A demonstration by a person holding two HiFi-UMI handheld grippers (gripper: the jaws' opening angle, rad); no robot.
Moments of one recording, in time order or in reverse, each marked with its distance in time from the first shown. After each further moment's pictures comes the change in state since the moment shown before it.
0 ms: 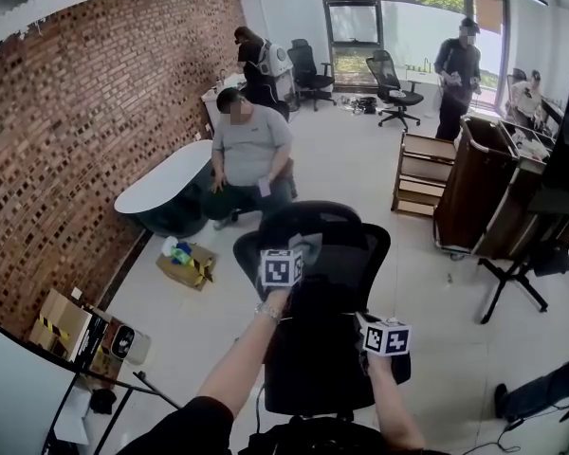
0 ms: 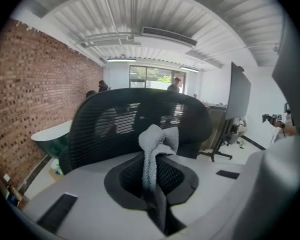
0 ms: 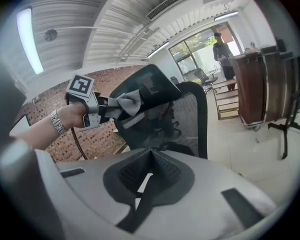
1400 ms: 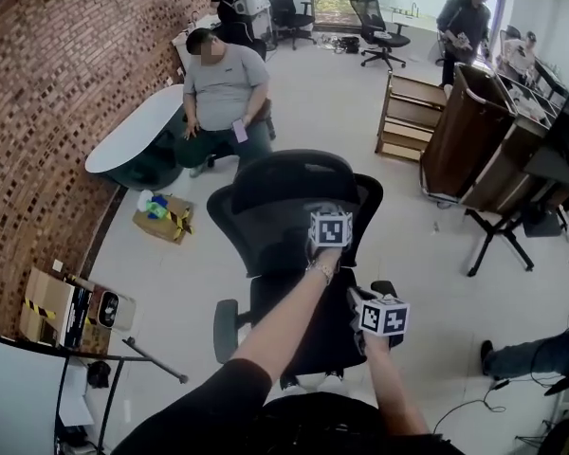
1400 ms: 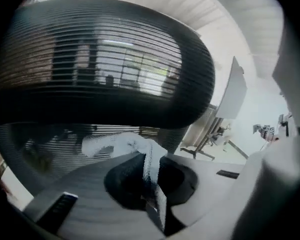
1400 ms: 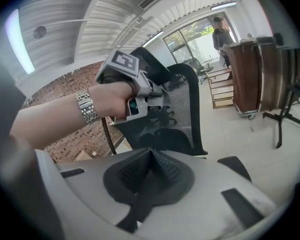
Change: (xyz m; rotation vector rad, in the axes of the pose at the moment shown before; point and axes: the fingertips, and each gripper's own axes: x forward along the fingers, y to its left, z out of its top) left arm 0.116 -0.144 -0.066 -0.127 0.077 -0.179; right arm -0.002 -0.011 -0.044 0.051 0.094 -0.043
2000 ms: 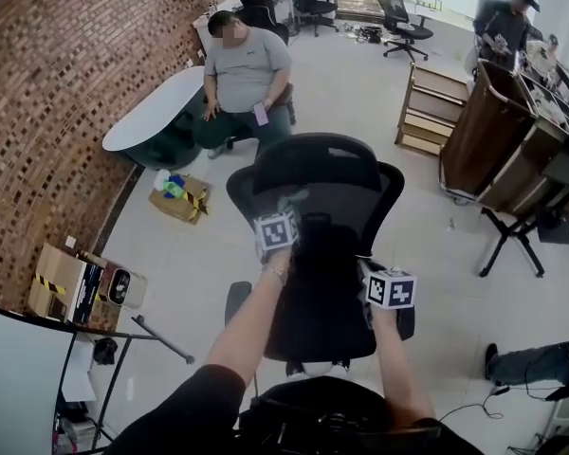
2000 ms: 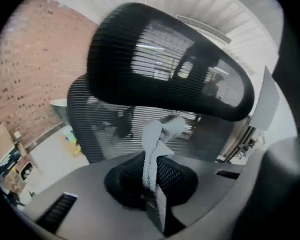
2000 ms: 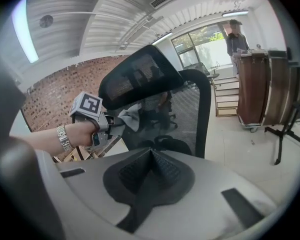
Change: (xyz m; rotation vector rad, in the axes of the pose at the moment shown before) left arm -0.112 0.194 -0.058 -0.131 0.053 0.396; right arm 0.021 -0.004 0.038 -0.094 0.012 -0.017
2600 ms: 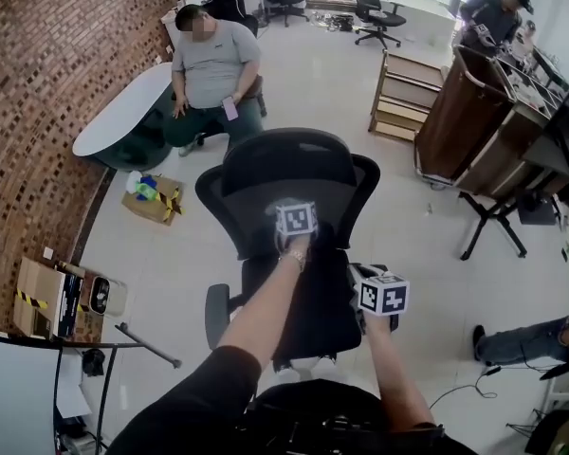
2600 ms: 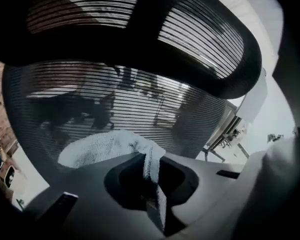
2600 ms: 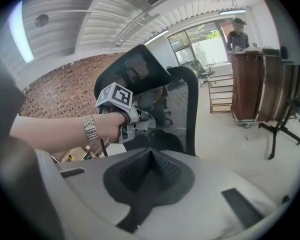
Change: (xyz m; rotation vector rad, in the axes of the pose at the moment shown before) left arm 0.075 -0.126 -0.043 0.015 0.134 -0.232; right arm -0.016 -0.010 -0.023 0.027 0.029 -0.043
